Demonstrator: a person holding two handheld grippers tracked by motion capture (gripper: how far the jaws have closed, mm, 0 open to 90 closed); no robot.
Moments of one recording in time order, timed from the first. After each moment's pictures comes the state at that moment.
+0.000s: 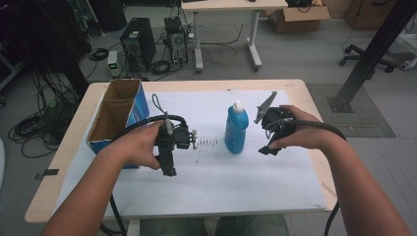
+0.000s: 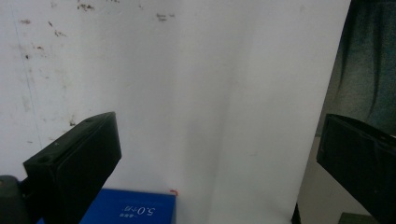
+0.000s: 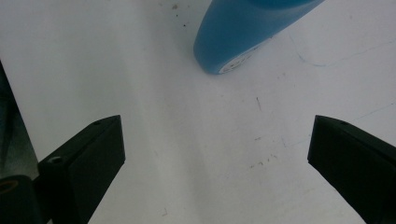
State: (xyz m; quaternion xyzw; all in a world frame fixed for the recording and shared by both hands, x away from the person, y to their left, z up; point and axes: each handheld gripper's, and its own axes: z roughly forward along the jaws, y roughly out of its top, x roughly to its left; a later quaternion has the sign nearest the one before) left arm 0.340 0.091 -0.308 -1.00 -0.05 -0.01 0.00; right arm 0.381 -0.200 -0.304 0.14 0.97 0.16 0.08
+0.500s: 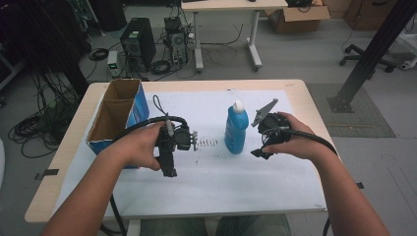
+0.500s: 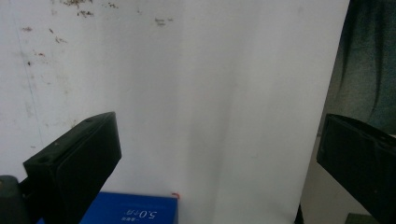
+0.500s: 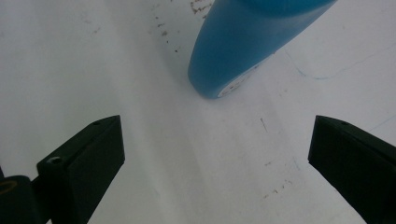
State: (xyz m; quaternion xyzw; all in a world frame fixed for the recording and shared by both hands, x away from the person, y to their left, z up) left arm 0.337 0.090 -0.308 -1.00 -0.04 -0.01 0.00; right arm 0.377 -0.196 -0.329 0.18 0.95 0.21 0.10
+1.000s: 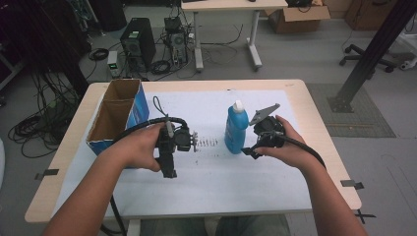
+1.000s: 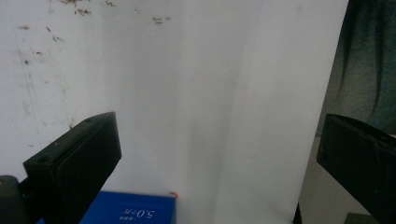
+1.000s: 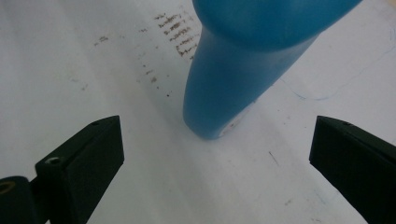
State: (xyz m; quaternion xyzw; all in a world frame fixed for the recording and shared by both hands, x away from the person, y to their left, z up) left arm 0.334 0.089 -0.310 -1.00 -0.04 -0.02 0.00; right arm 0.375 -0.188 -0.351 0.25 0.91 0.30 0.12
